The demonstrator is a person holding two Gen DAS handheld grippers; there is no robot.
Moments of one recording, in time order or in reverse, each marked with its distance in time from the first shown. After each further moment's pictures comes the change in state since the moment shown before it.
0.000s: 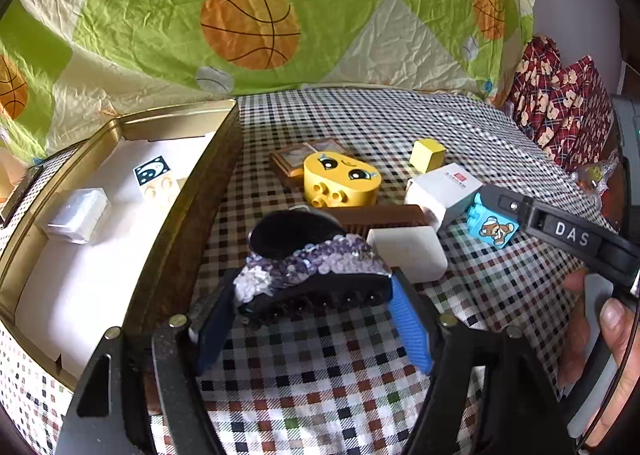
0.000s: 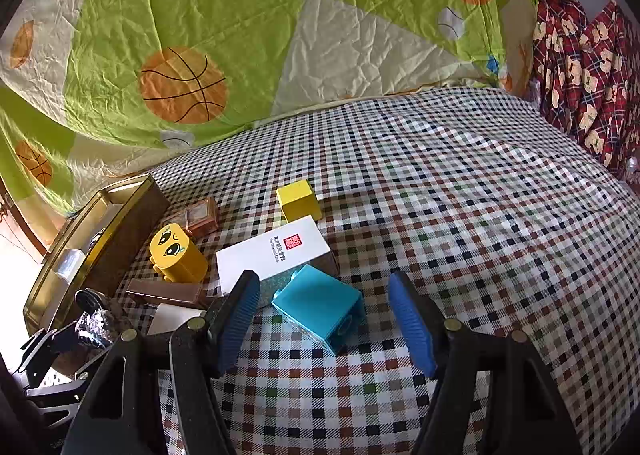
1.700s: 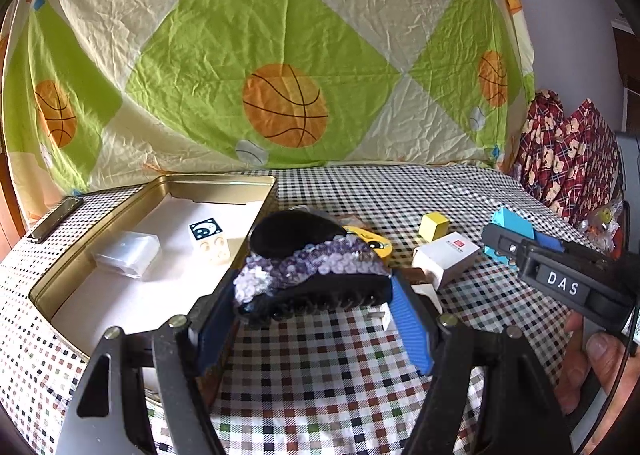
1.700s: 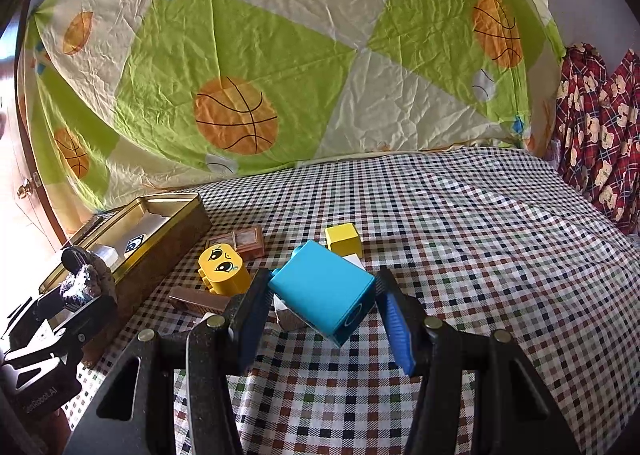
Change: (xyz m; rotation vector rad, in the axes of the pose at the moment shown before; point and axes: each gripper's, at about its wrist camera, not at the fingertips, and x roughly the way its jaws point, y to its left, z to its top) left arm -0.046 0.003 -0.007 -0.038 -0.276 0.081; right arm -0.040 0.028 -0.008 -0.143 -0.209 0.074
